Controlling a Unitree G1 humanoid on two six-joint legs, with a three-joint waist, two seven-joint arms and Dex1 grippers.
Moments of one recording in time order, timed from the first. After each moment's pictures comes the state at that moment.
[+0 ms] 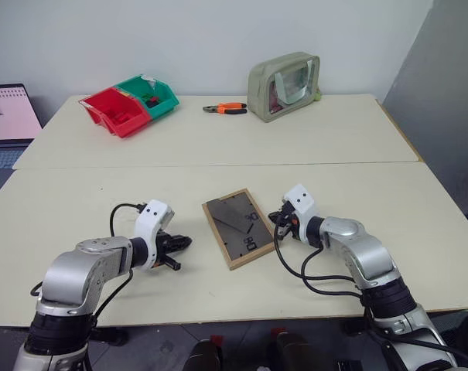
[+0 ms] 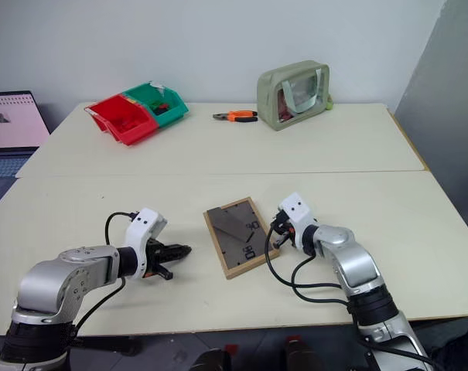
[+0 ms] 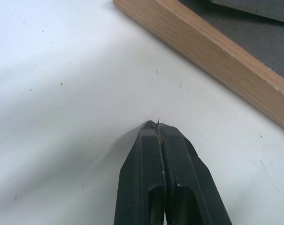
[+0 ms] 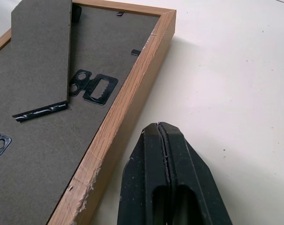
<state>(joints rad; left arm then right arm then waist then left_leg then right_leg) -0.25 0.65 0.12 -0.32 -0.40 1.19 -0.66 -0.49 -0.31 0.23 -0.05 0.14 0.71 0.59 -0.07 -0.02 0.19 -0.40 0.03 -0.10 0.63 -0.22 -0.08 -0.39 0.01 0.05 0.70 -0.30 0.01</state>
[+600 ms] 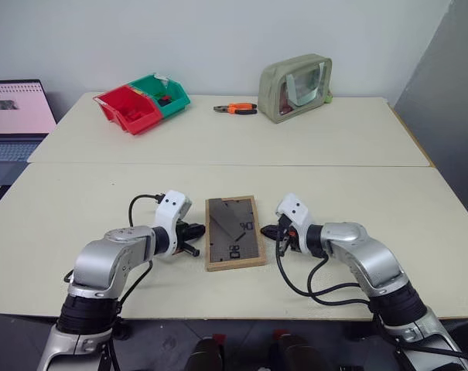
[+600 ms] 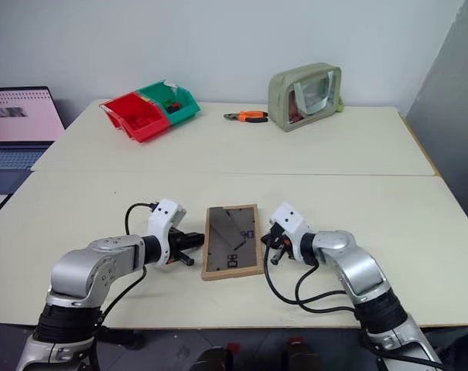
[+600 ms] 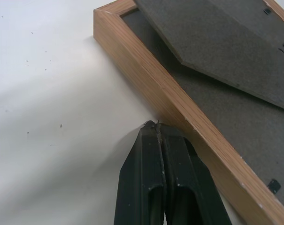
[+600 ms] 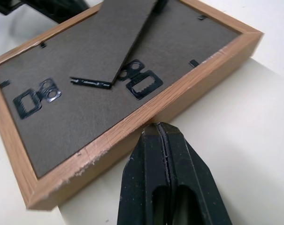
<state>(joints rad) -0.37 0.56 0.03 -0.19 -0.38 1.08 -0.58 -0.45 -0.38 0.30 -0.17 0.18 0.76 0.74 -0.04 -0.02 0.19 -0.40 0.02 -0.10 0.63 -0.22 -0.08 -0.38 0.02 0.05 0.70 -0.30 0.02</state>
